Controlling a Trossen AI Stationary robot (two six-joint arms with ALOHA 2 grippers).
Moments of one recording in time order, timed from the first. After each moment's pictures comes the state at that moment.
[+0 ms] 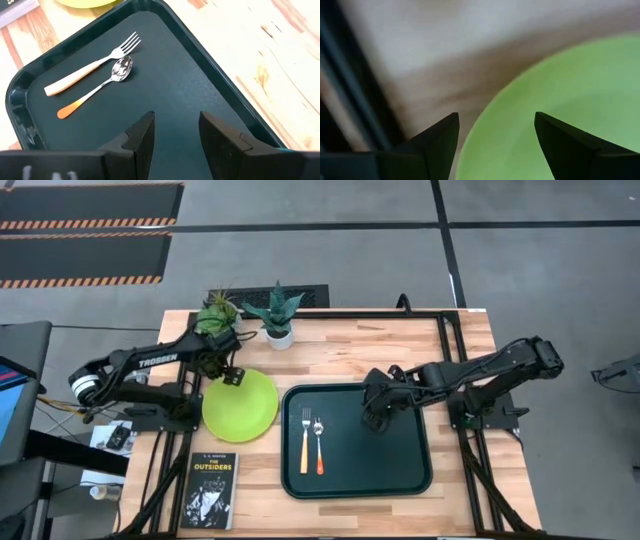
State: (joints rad) left arm 0.71 1.18 0.58 -0.88 -0.08 -0.54; right arm 0.21 1.39 1.19 -0.82 0.32 0.72
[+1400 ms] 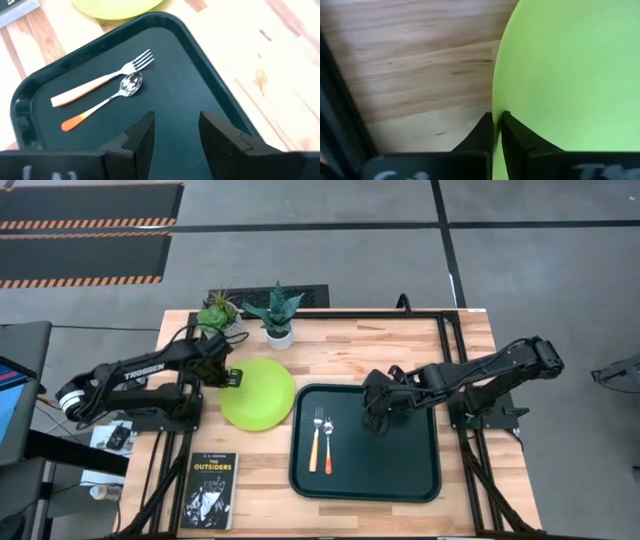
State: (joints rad) left arm 0.71 1.02 0.48 -0.88 0.10 -0.71; right arm 0.22 1.39 1.19 -0.82 0.34 0.72
